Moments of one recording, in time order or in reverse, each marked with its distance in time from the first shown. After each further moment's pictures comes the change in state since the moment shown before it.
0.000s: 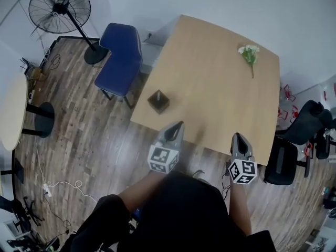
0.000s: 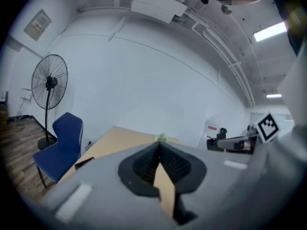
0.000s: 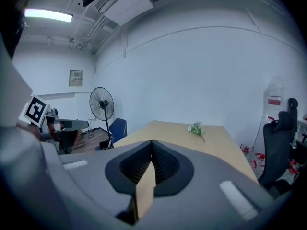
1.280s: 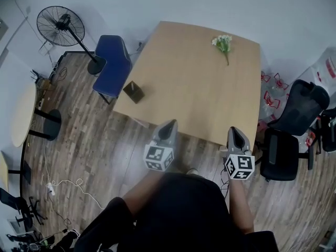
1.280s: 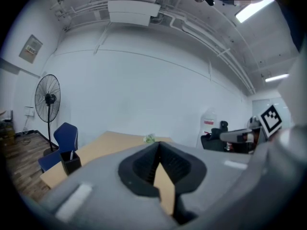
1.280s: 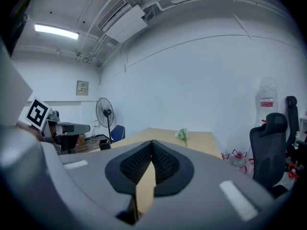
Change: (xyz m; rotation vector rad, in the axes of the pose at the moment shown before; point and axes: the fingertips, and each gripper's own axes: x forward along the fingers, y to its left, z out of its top) left arm 0.010 -0.270 -0.050 0.128 -0.032 0.074; right arm -0.190 -0.186 -0.032 -0.014 -0.128 0.068
